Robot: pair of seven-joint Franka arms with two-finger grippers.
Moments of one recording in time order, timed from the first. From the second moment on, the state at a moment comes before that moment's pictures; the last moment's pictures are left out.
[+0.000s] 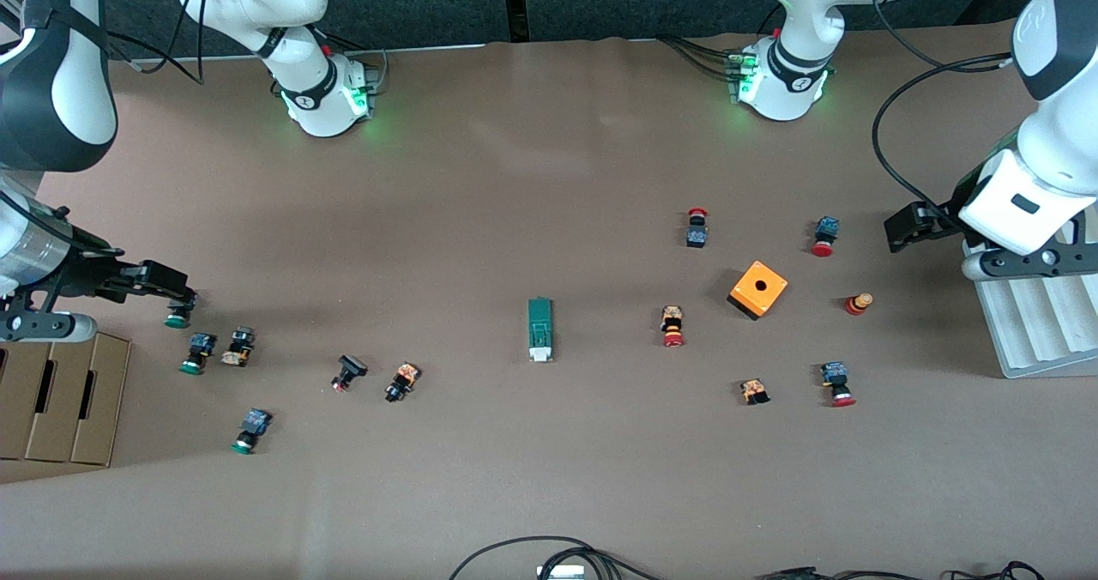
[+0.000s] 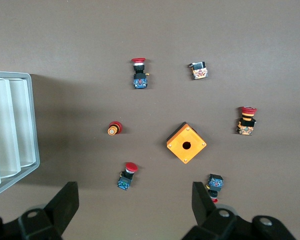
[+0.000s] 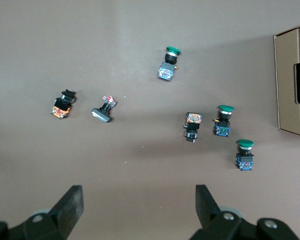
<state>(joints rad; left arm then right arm) -0.03 0.07 -0.08 -1.59 0.06 1.60 -0.15 -0.02 0.12 -0.01 -1.61 0.02 1.71 0.04</state>
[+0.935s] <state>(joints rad) -0.03 0.07 -0.08 -1.59 0.06 1.60 -0.15 -0.02 0.13 -0.01 -1.61 0.02 1.71 0.04</state>
